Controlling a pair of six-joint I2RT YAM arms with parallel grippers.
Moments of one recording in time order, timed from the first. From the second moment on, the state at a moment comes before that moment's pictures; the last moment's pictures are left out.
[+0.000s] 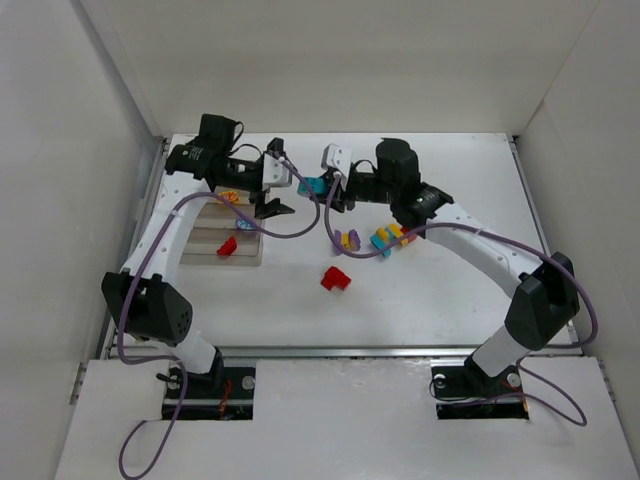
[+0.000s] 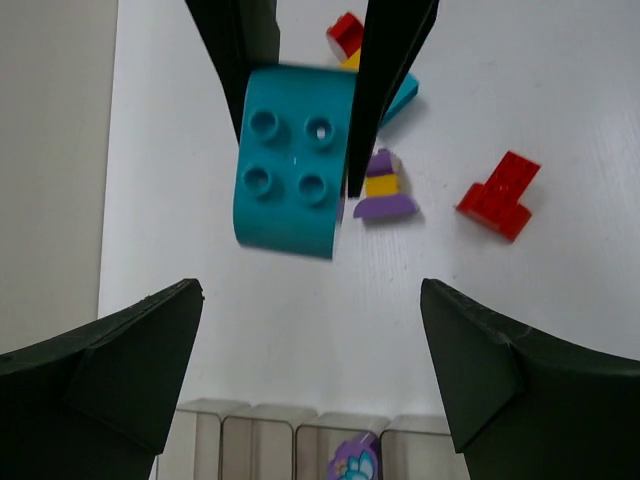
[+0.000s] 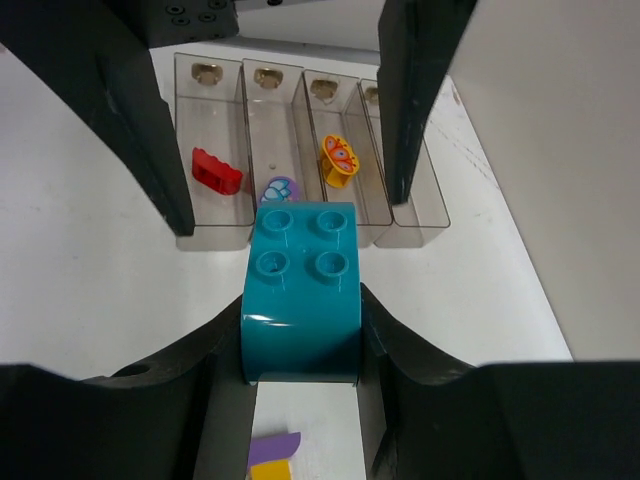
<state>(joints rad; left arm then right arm) -0.20 1.58 1.66 -1.05 1.00 1.31 0.64 1.59 1.38 0.00 -0.62 -0.47</state>
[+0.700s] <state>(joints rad) -0.30 1.54 1.67 -0.95 1.01 1.12 0.66 1.58 1.35 0.00 -0.64 -0.51</state>
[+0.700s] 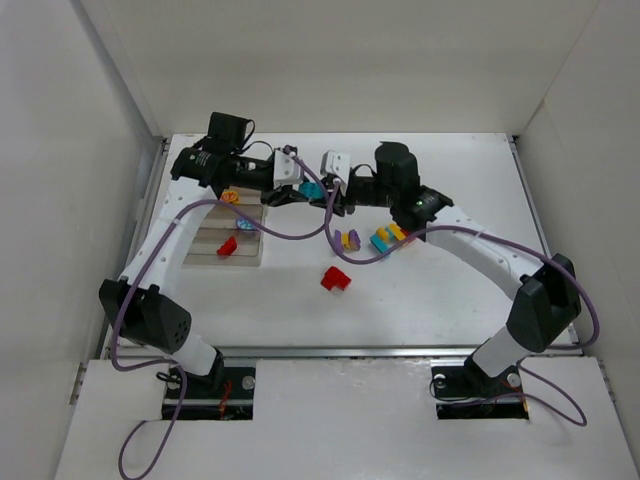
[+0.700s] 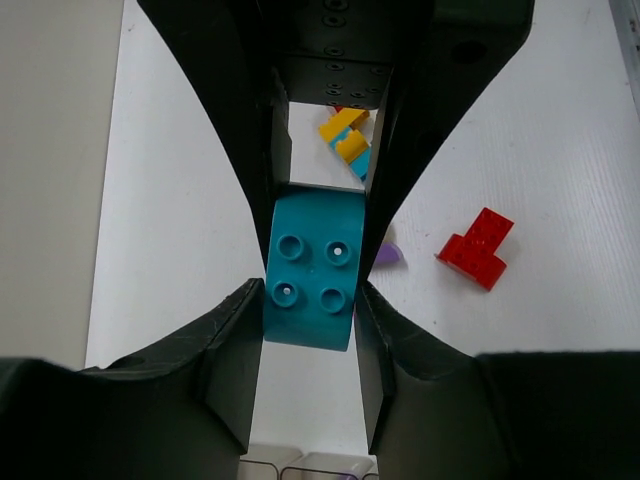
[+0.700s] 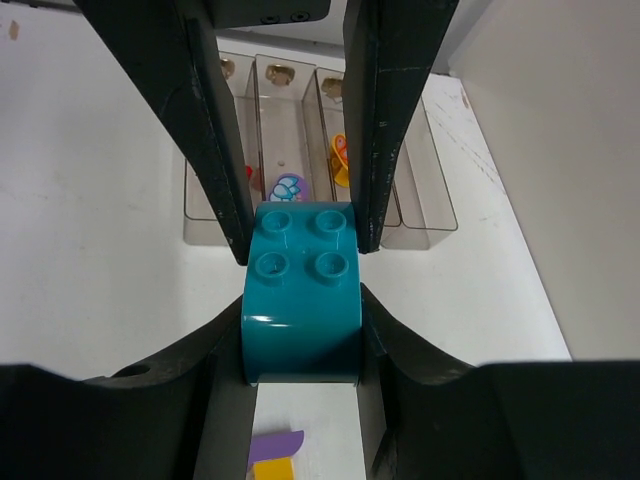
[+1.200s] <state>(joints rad) -0.16 1.55 1.53 -0.62 0.80 0.67 0.66 1.53 1.27 0.04 -0.38 -0.34</state>
